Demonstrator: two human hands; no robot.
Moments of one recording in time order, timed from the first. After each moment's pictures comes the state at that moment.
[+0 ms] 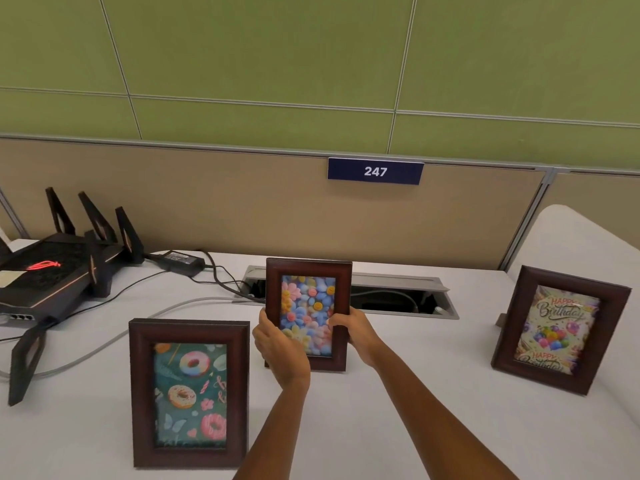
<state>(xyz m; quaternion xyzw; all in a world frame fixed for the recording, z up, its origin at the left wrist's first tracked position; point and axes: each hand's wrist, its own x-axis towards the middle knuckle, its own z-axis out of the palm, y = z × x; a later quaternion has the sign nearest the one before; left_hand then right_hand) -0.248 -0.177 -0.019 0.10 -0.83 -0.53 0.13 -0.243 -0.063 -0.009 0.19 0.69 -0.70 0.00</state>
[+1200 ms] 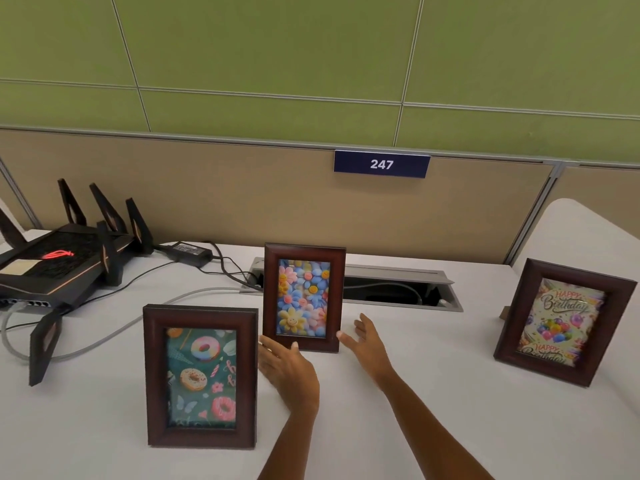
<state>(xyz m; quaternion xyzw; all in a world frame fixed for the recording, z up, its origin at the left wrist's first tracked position) -0.214 -0.181 -0.049 0.12 -0.90 -0.42 0.07 -0.206 -0.071 -0.042 0.25 0.78 -0.57 -0.04</state>
